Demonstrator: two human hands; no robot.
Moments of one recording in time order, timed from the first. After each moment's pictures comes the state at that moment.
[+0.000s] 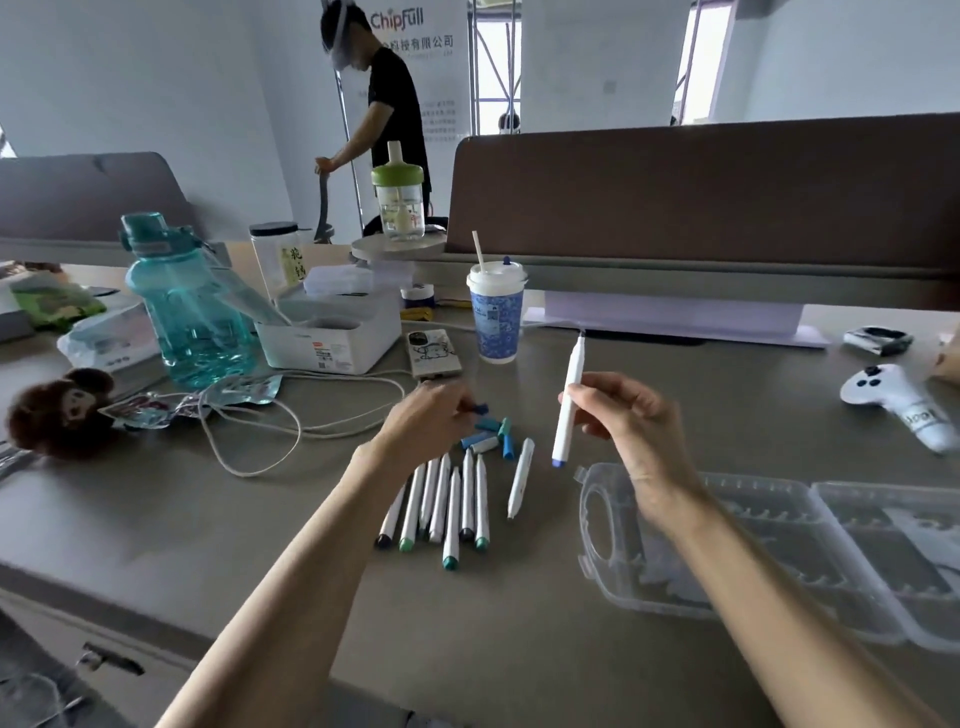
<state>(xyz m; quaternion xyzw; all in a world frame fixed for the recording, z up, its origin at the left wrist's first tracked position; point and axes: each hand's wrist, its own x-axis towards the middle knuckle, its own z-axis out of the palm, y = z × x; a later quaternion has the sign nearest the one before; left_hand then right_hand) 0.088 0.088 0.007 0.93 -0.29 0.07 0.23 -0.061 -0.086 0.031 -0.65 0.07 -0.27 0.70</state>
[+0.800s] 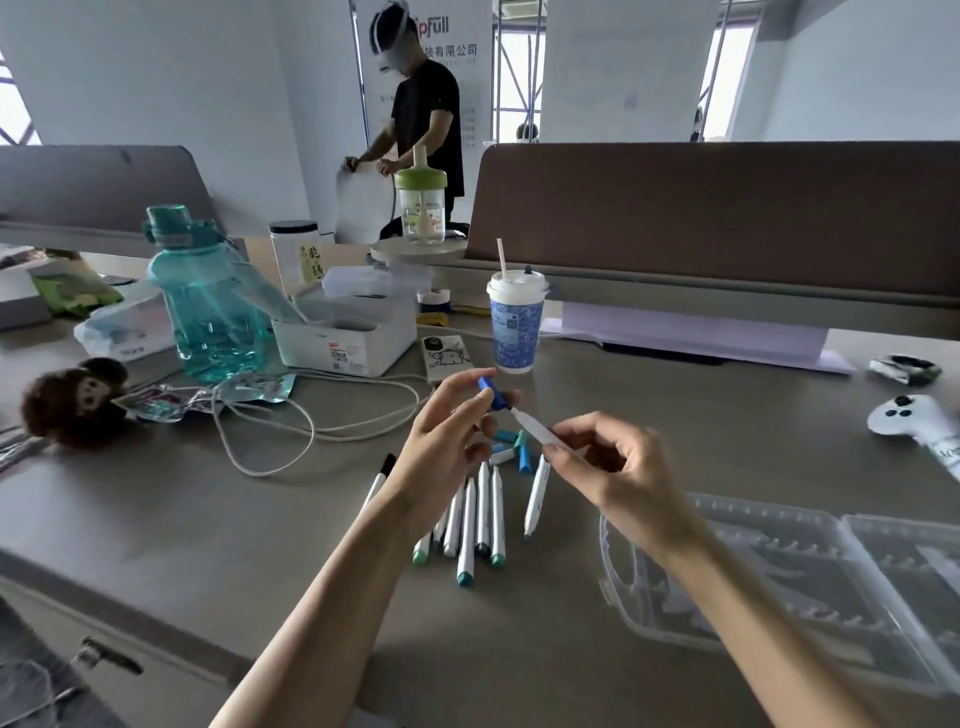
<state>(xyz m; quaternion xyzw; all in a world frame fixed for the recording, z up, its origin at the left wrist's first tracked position) 0.017 0.098 0.016 0.52 -0.24 -0.13 0.81 -0.070 -0.070 0.022 -0.80 -0.06 -0.20 0.57</state>
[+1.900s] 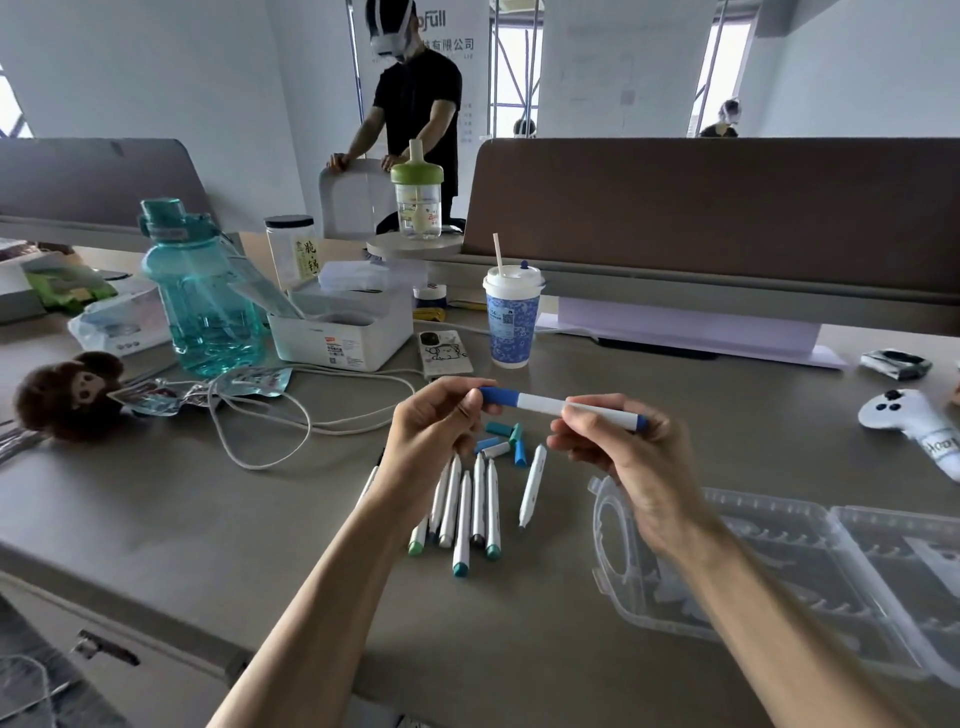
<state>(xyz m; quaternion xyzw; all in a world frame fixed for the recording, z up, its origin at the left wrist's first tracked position) 0.020 0.102 0.008 0.56 -0.28 -0.02 0.78 -0.072 -0.068 0.032 -0.63 0.01 -0.21 0.75</state>
